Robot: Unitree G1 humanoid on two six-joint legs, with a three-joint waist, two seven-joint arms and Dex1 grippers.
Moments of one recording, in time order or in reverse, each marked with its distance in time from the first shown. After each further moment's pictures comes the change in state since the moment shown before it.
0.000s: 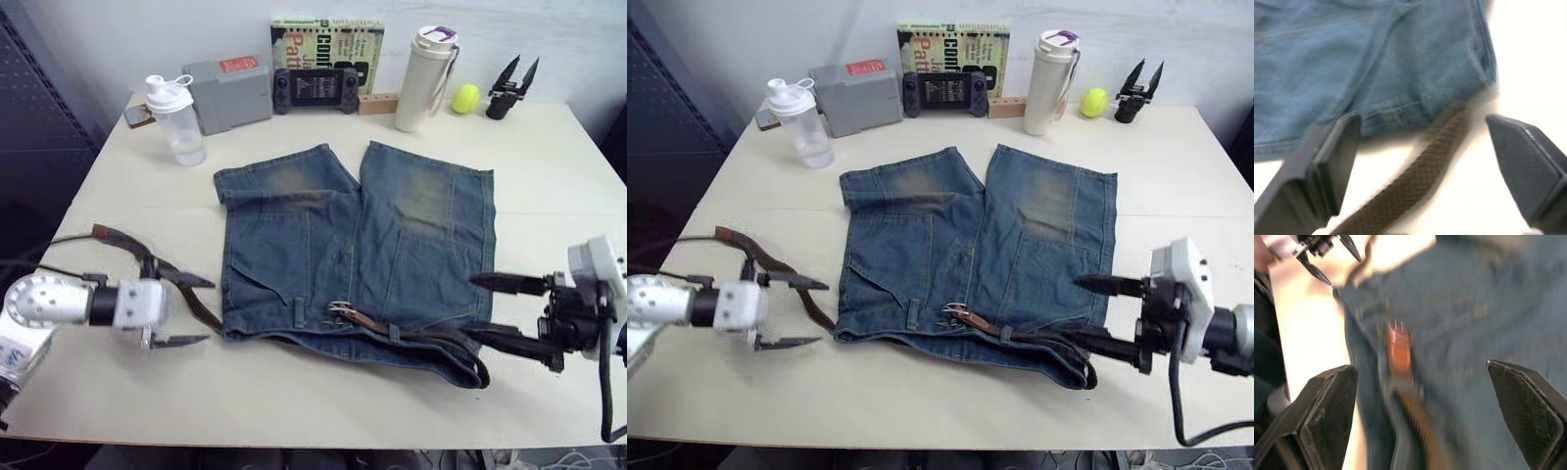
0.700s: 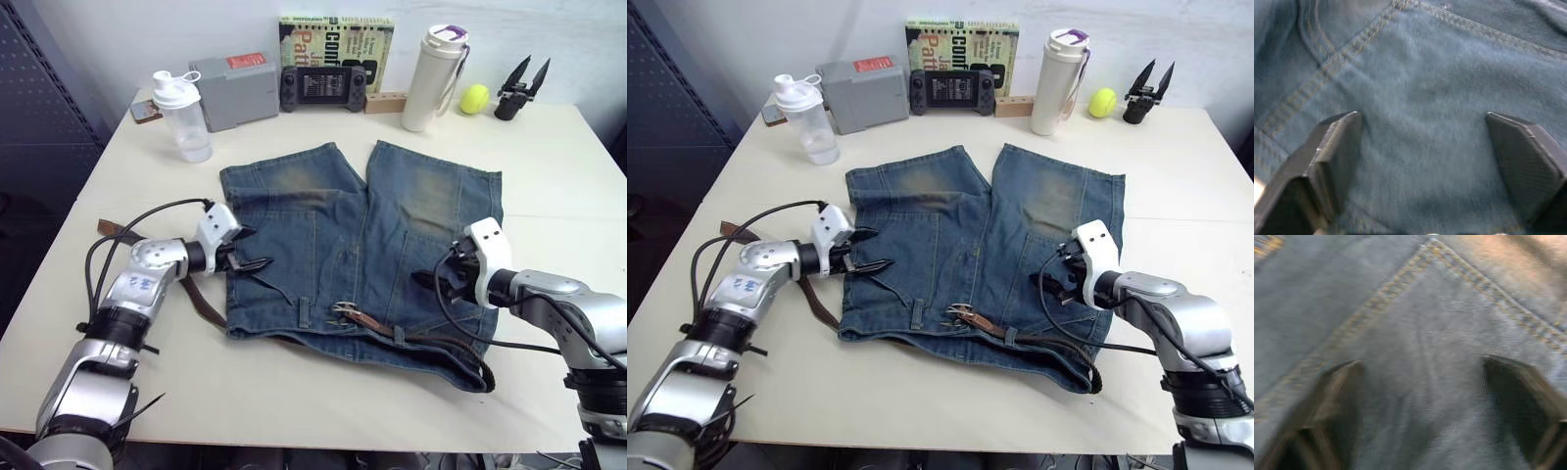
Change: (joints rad) left arm -0.549 -0.621 0.007 0.422 0.190 0.649 0.190; right arm -0.561 0.250 0.527 0.355 -0.371 0.292 -0.681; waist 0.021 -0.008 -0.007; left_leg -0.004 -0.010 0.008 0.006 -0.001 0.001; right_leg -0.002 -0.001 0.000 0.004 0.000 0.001
